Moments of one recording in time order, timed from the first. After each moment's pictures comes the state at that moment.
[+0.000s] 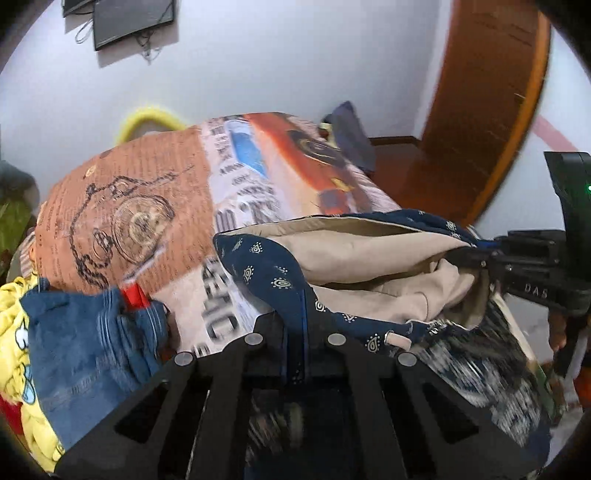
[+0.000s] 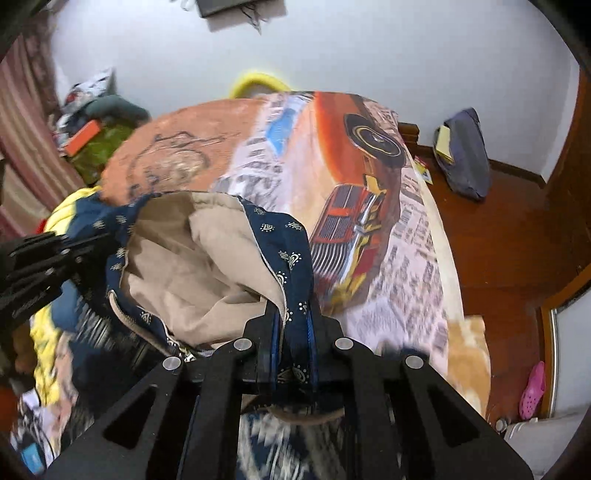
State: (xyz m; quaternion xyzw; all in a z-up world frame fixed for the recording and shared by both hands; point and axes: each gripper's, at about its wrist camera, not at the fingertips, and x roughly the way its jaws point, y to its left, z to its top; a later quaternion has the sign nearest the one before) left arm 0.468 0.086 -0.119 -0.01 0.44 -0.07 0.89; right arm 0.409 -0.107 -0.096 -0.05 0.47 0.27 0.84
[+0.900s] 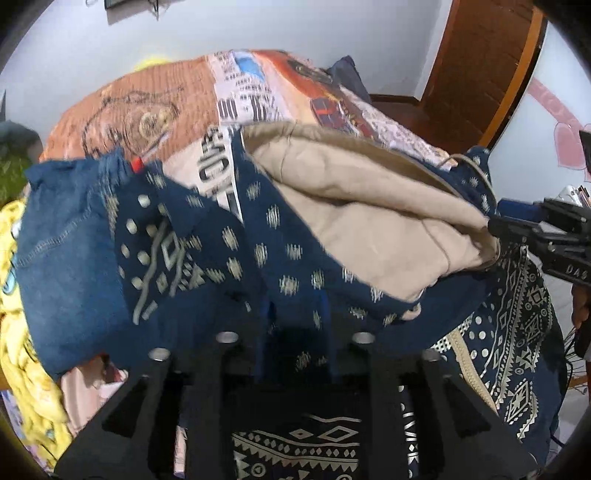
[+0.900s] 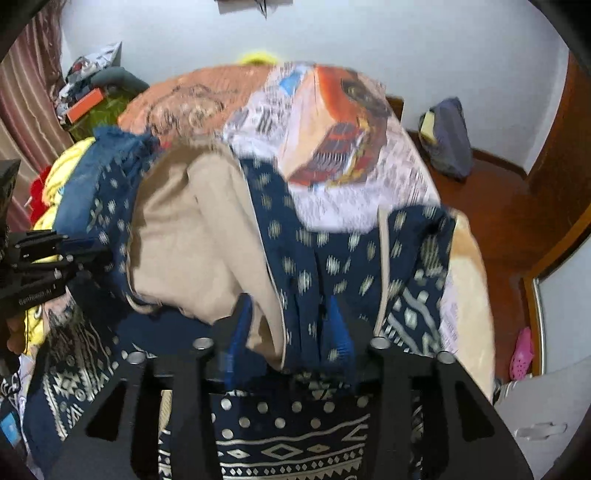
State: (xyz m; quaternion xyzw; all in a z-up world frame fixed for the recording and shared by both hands) left arm 0.344 0.078 -0.185 -0.01 0.50 -0.05 0.86; right arm 0.317 -0.133 -0.141 -0.09 0.47 0.24 0.85
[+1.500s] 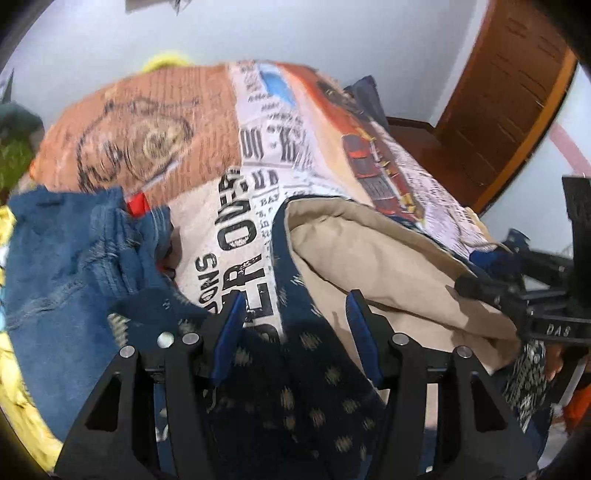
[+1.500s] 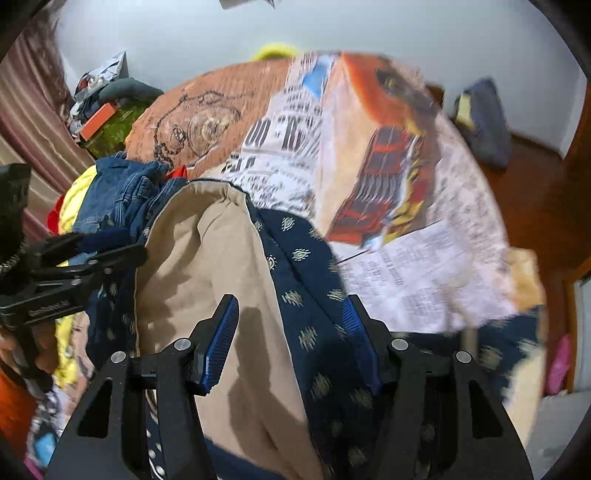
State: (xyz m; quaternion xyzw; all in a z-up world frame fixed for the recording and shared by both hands) left arm 0.441 0.123 -0.197 -0.07 0.50 -0.04 0.86; right arm 0.403 -0.073 -0.174 -0.02 0.52 0.30 0.80
